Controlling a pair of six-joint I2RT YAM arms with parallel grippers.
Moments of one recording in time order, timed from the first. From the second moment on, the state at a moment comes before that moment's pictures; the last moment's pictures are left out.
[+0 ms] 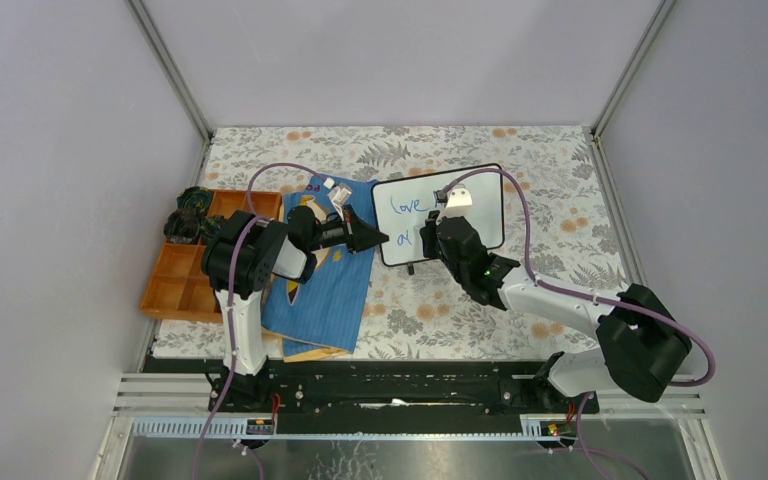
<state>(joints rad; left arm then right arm) -0.26 2.05 0.70 1.33 0.94 -0.59 0.80 1.37 0.74 0.22 0.42 0.41</state>
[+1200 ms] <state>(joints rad) -0.26 2.05 0.71 1.32 0.94 -0.59 0.79 1.39 0.72 0.22 0.39 0.43</state>
